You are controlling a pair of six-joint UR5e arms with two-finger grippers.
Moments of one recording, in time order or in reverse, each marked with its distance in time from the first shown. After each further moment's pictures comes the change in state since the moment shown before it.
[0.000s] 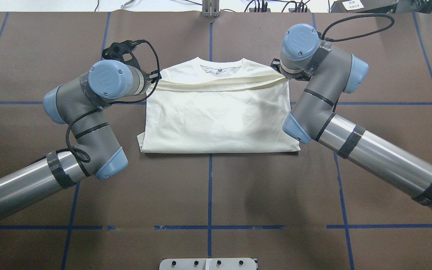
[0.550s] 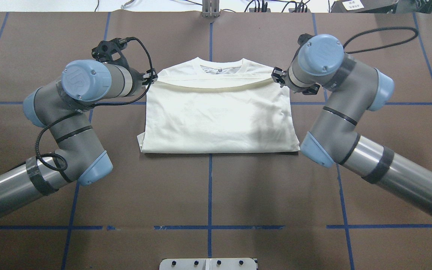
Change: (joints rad) left arm -0.012 0.089 -0.142 -0.082 -0.069 0.002; right arm -0.061 -0.226 0.357 -0.007 0.058 0.067
